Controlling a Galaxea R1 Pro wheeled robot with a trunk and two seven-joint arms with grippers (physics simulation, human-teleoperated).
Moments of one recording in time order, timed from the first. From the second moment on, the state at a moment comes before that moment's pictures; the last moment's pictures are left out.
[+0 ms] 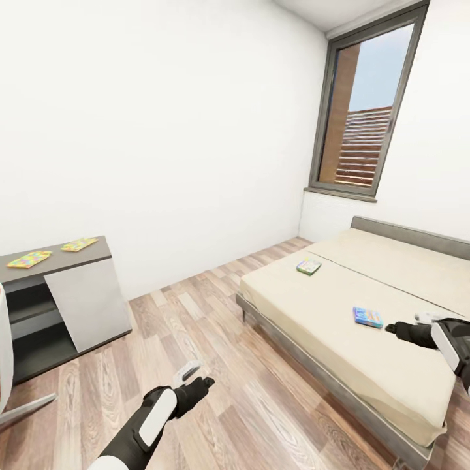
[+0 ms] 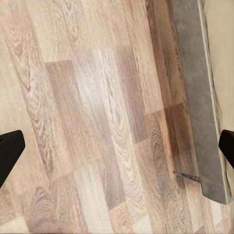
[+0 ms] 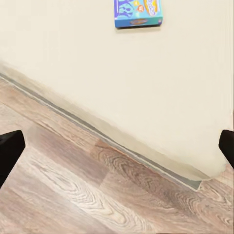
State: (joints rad) left arm -0.47 -0.10 -0.13 -0.71 0.81 0.45 0.20; right arm -0.78 -0.48 -0.14 -0.65 -0.24 0.71 0.11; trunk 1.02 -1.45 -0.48
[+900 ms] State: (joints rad) left arm -0.46 -0.10 -0.12 -0.71 0.79 0.46 0.22; right arm -0.80 -0.50 -0.13 -0.58 -0.23 0.74 0.16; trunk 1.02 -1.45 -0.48
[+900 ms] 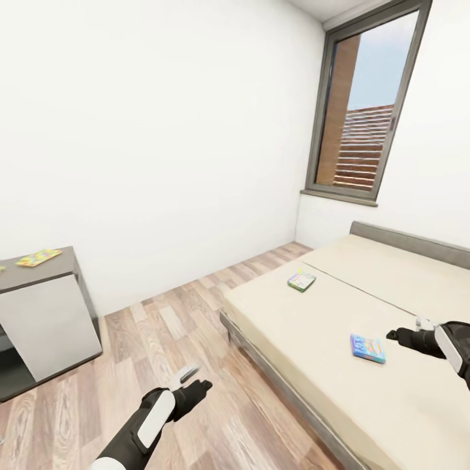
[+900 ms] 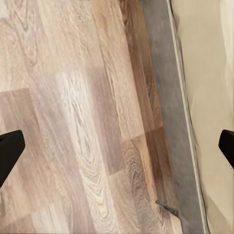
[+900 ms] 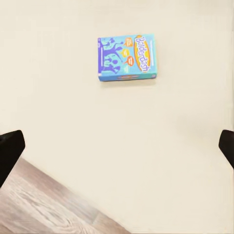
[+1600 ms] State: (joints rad) left arm -0.46 -0.07 -0.11 -0.72 0.80 0.49 0.27; right arm -0.80 -0.50 -0.14 -0.50 -0.23 0.78 0.18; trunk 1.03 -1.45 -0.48
